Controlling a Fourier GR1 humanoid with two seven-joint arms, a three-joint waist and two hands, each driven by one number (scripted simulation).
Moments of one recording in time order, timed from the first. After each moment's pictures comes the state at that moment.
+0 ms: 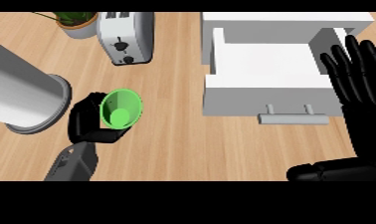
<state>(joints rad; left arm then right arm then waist) -0.35 0.11 0.27 -0.65 0.19 -0.27 -0.95 -0.09 -0.09 -0.06 -2.12 -0.16 0.13 0.21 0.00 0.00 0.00</state>
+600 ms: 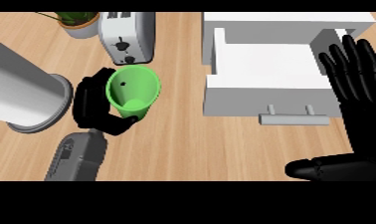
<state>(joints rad) -0.28 0.03 0.10 -1.23 0.24 -0.21 -0.58 -0.09 -0.09 -0.07 -2.09 -0.15 0.12 0.20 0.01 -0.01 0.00</state>
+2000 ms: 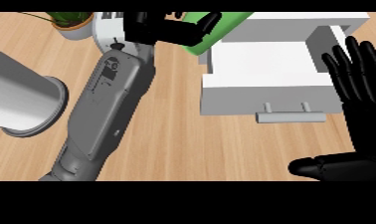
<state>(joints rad) -0.93 0.00 -0.04 -1.12 0.20 0.21 -0.16 -0.08 -0.10 -0.09 -2.07 -0.17 0.15 0.16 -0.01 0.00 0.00</state>
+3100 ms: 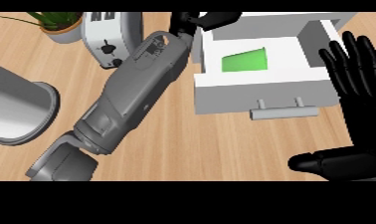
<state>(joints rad) -1.25 0.00 -0.28 -0.54 0.47 0.38 -0.34 -0.12 -0.11 -0.10 -2.04 -0.19 0.17 0.15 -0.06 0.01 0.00</state>
